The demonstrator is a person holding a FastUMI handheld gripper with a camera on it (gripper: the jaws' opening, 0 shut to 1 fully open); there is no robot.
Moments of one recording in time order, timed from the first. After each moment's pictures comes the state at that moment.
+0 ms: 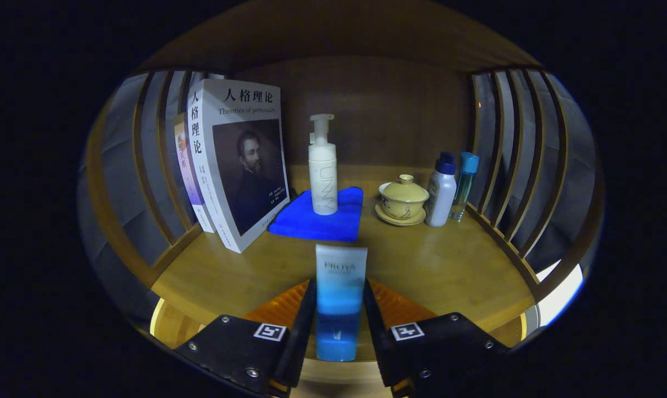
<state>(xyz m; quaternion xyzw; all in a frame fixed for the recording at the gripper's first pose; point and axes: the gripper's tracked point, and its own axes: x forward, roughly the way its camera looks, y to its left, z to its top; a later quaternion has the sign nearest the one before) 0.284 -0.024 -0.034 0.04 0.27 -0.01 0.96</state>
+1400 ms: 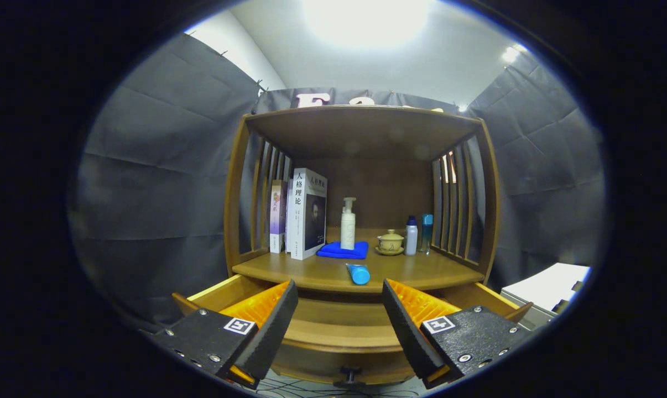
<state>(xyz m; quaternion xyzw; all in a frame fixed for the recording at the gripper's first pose) 0.045 0.022 0.029 0.02 0.01 -0.01 1.00</state>
